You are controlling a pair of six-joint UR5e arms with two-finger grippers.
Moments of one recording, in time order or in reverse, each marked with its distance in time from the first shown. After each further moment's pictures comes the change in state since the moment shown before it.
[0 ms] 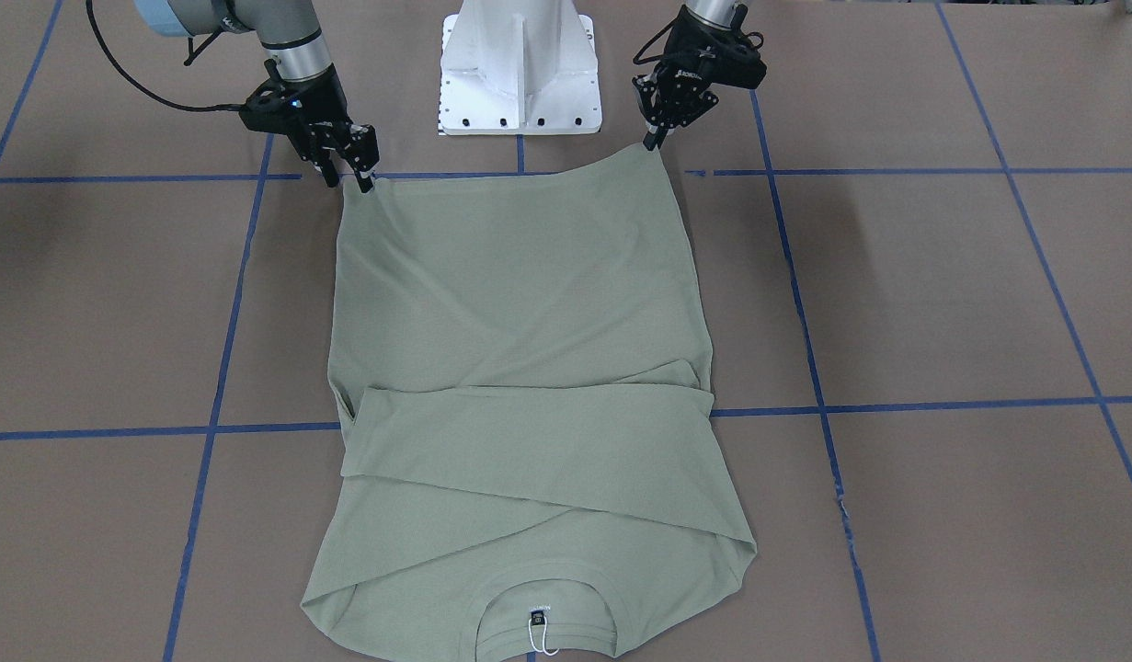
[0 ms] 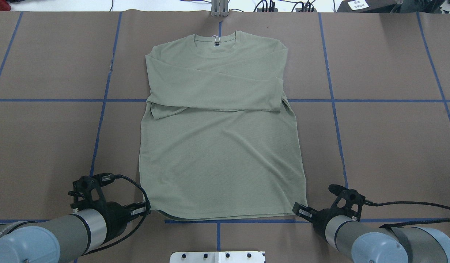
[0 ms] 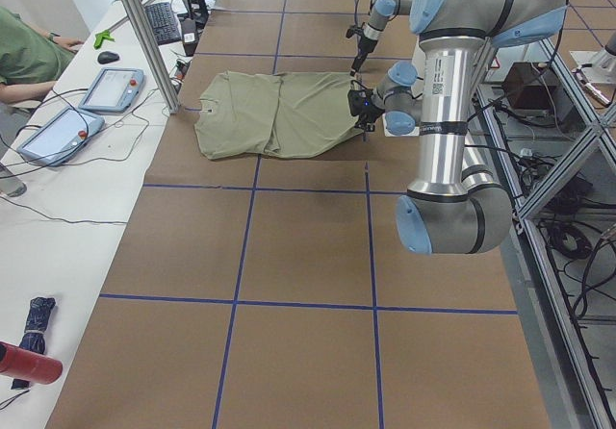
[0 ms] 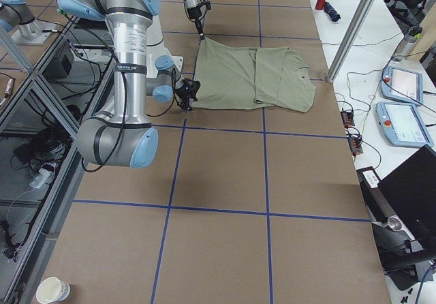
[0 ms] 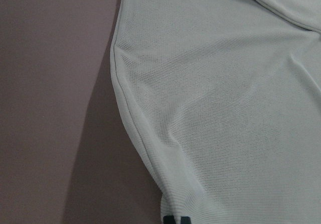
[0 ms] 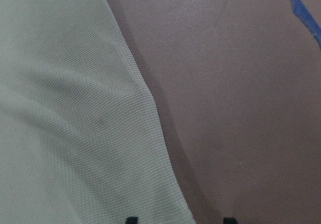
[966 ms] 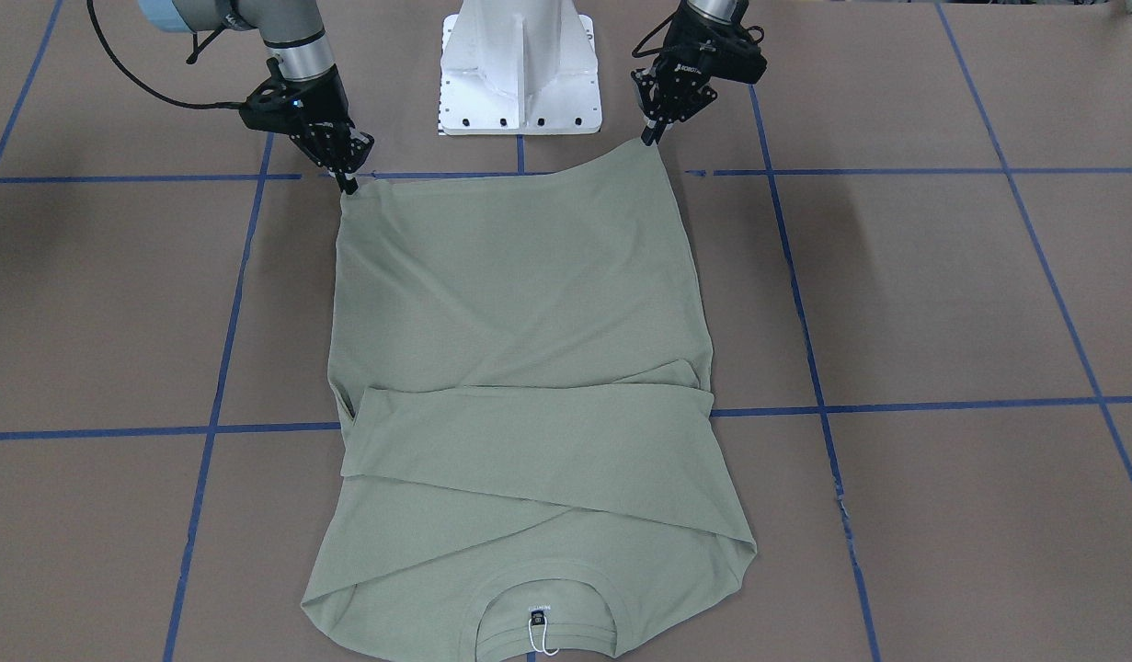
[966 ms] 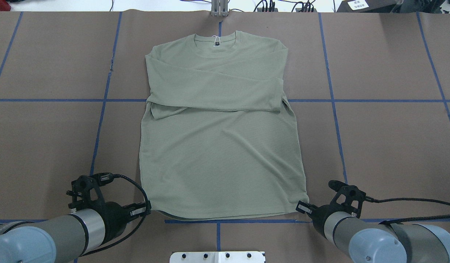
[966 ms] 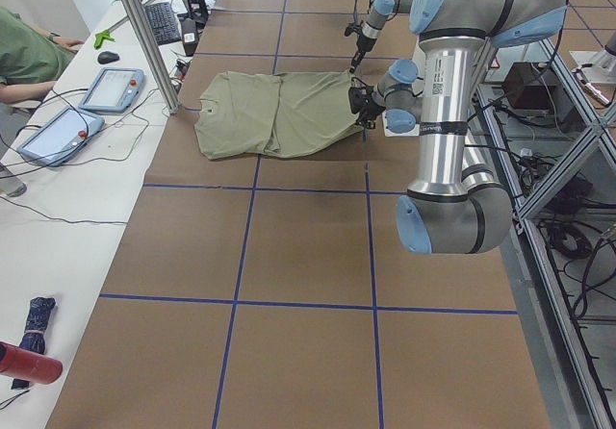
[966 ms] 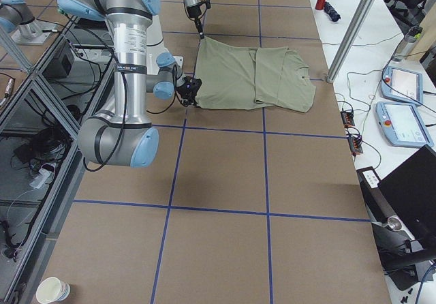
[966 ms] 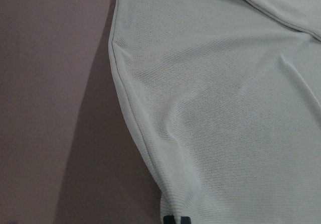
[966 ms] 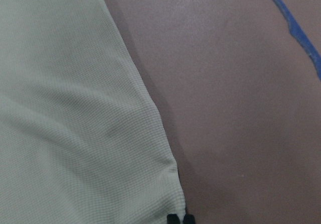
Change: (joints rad) left arm 0.000 0.001 -0.026 0.007 -0.006 0.002; right arm 0.021 0.015 0.064 -0.118 0.007 -0.003
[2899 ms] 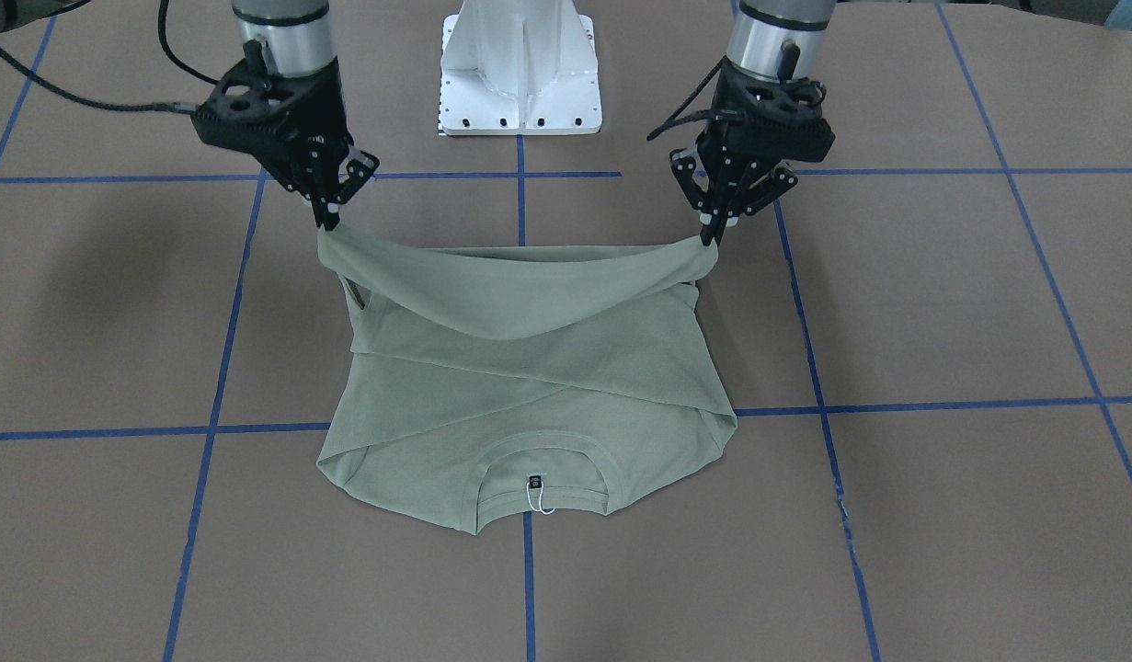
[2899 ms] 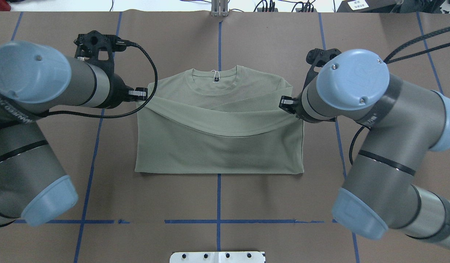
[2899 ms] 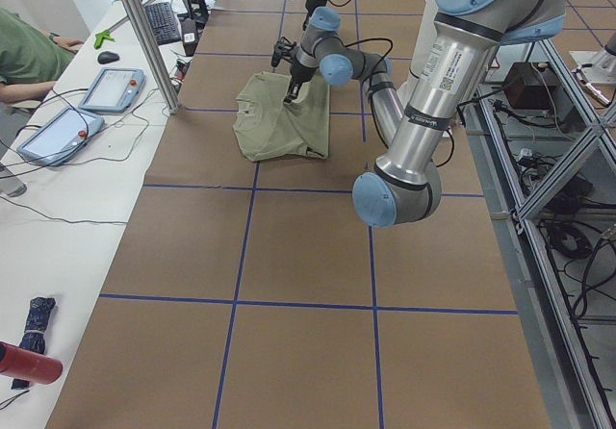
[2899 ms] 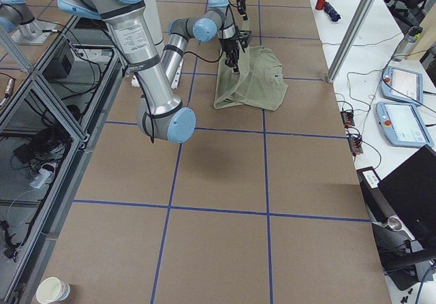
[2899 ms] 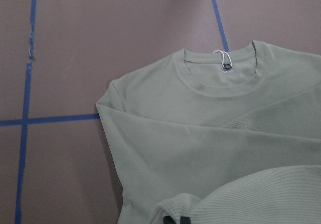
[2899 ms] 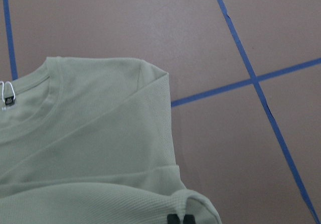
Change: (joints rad) left arm -0.585 -0.425 0.207 0.403 -0.375 0.637; right arm 0.563 0.568 -0.080 -0.618 0.405 -0.523
